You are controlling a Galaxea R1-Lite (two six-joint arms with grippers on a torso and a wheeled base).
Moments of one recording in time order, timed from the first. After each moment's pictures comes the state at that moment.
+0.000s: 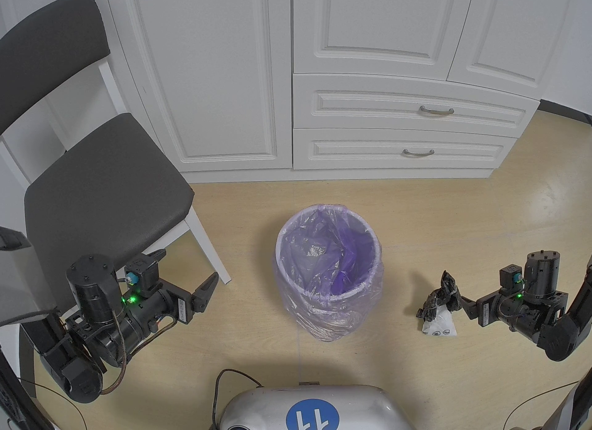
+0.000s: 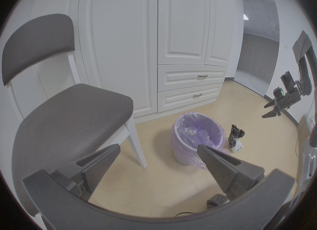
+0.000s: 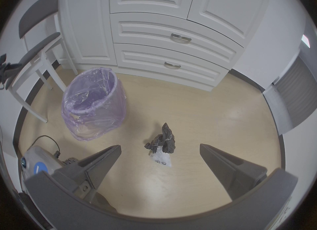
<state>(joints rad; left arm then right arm) -0.41 1.91 -0.20 -1.53 0.09 0.12 0.13 1.86 -0.19 -1.17 -0.18 -0.17</state>
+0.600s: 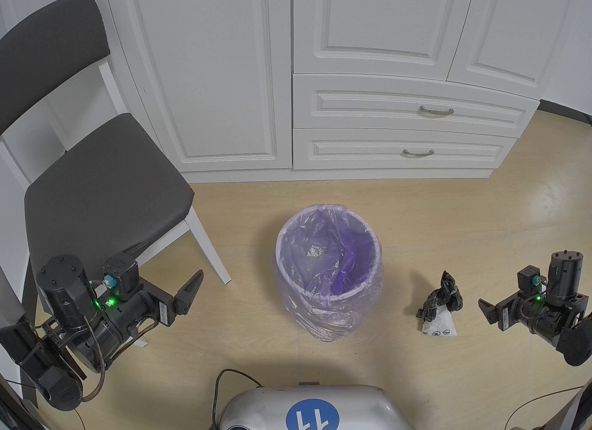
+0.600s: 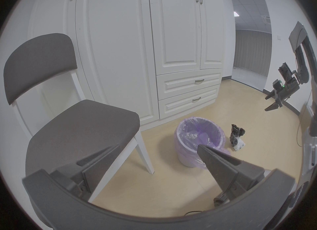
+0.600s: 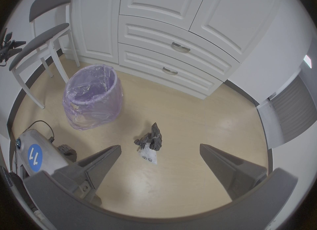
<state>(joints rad) -0.40 1.76 -0.12 -1.52 0.08 0.22 0.07 1.69 -0.12 -1.09 -0.16 -0.32</state>
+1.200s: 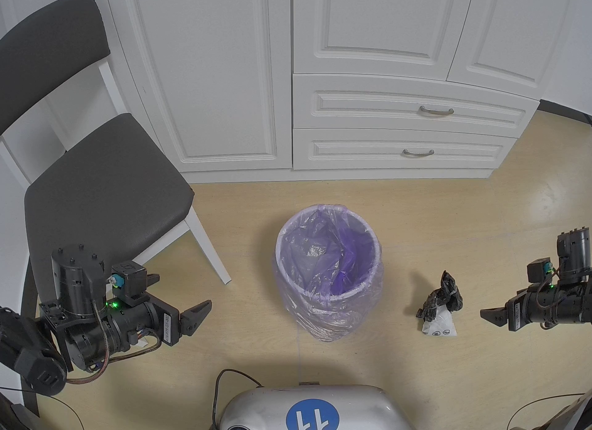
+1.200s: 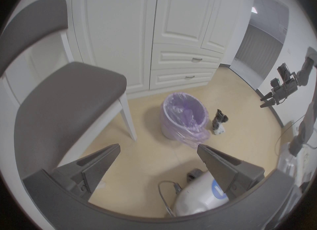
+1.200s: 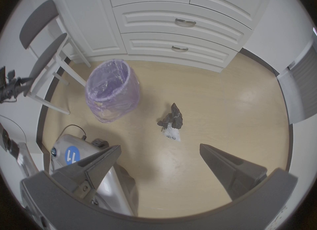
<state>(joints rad) -0.44 1.58 -0.29 -0.86 0.05 0.03 0.03 1.46 -0.40 -0.32 0.03 -0.15</state>
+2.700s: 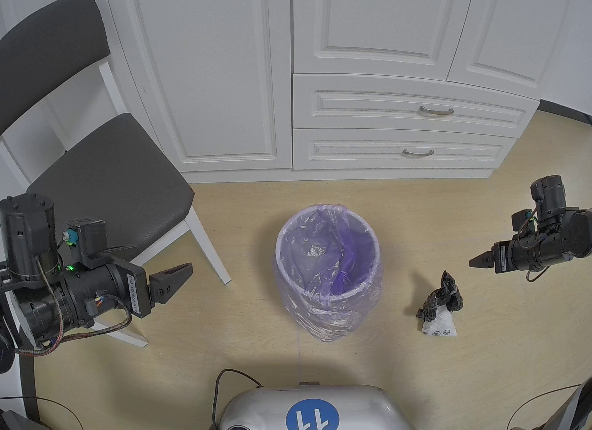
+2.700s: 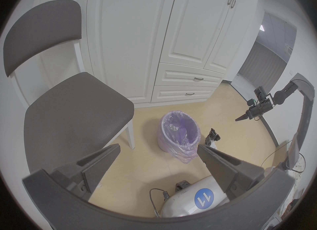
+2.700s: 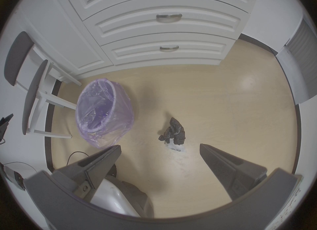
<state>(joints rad) -0.47 1.31 -0.53 -0.40 0.06 -0.10 -0.02 1.74 -0.86 -0.08 0.08 -0.02</state>
